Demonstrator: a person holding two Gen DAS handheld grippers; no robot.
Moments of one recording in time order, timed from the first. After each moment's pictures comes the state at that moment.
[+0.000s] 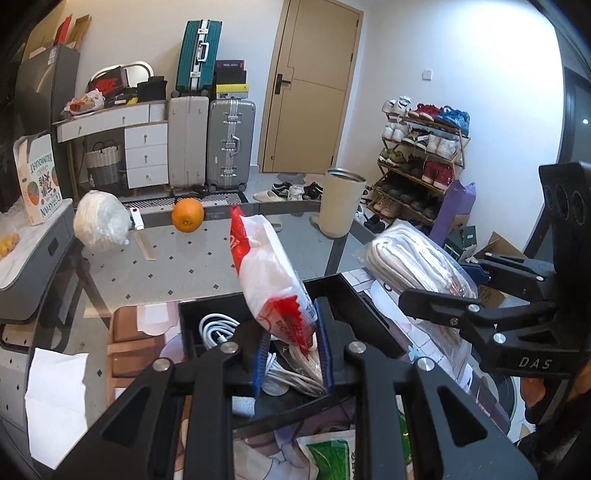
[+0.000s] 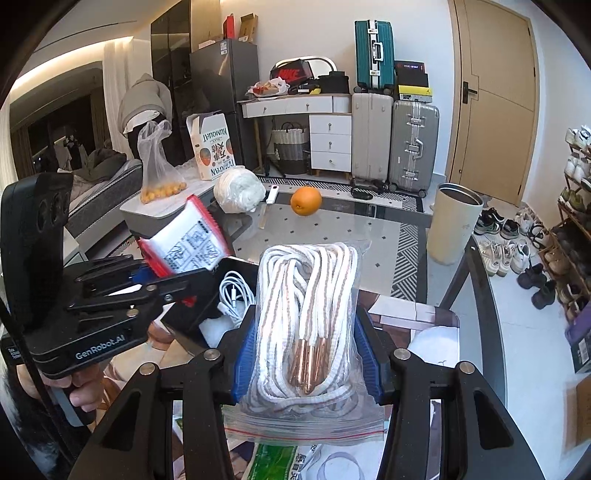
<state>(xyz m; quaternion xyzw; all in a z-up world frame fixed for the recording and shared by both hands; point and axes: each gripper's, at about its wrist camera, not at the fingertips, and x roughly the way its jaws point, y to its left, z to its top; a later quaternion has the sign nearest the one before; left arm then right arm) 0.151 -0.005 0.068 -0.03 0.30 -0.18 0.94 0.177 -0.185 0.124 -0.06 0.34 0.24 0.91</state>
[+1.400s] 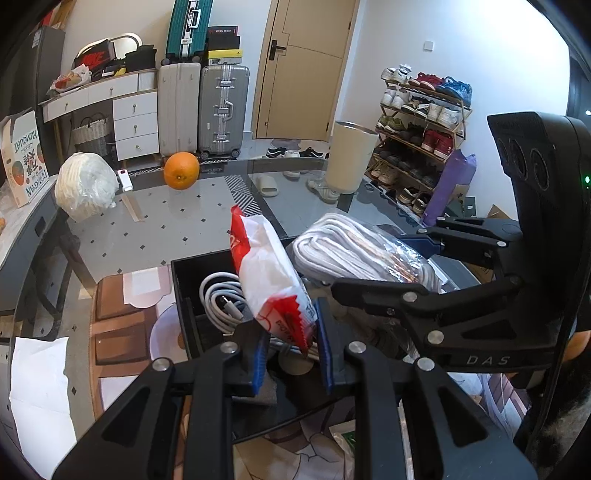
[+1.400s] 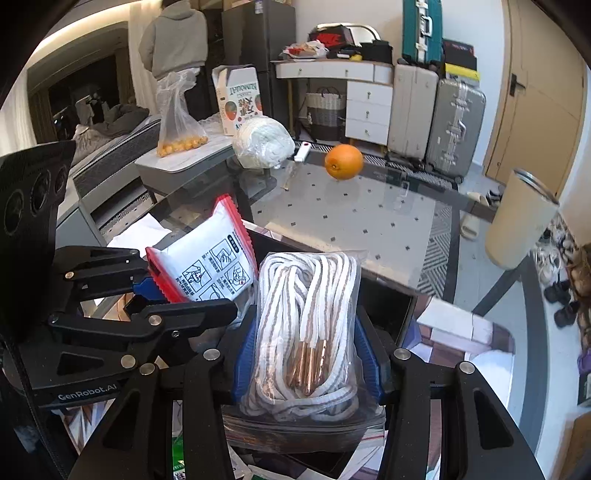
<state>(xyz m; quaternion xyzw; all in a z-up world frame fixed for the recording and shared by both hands) 0.175 0.004 0.032 -0.02 0.36 -0.20 0.91 0.242 -0.133 0.066 -0.12 0.38 0.30 0.87</state>
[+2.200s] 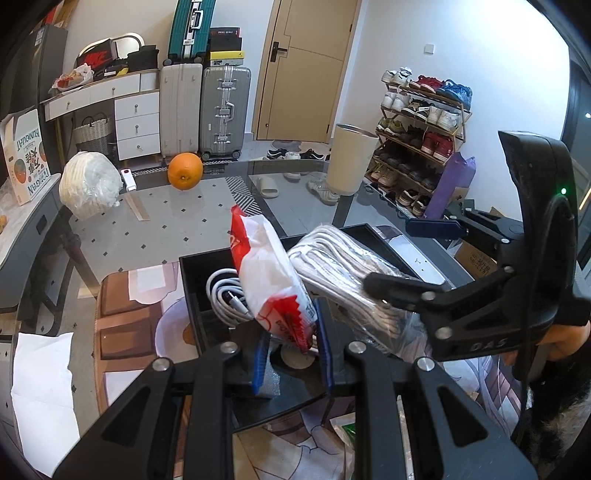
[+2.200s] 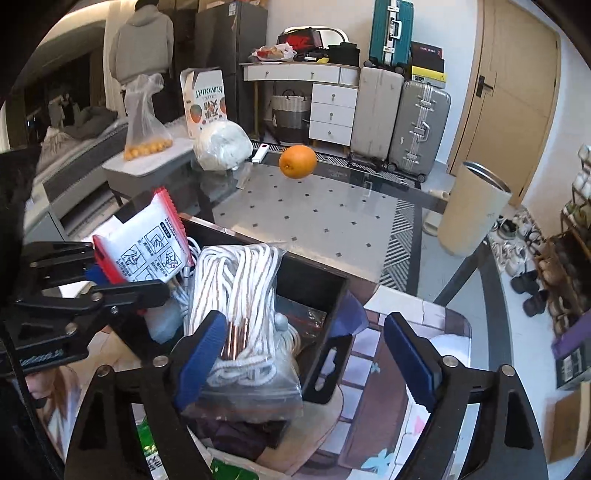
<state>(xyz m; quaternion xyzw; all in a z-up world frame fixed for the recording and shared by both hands) 0.170 0.008 0.033 -0.03 0.36 -0.20 0.91 0.241 -0.157 0.068 -0.14 0.37 0.22 0.89</state>
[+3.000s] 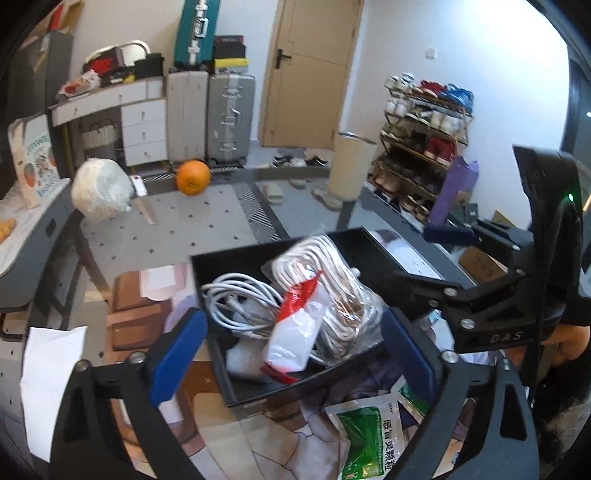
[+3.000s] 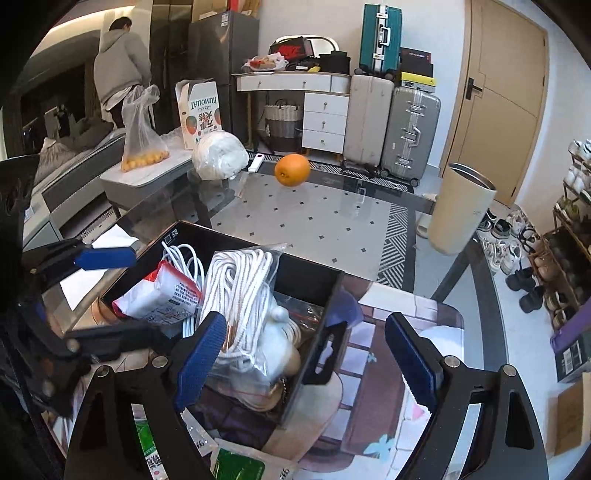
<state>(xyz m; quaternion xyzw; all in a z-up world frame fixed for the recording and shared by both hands) 0.148 0.013 0.044 -0.02 0.34 -0.18 0.92 0.221 -0.173 0.075 -0.12 0.36 0.21 0.90</state>
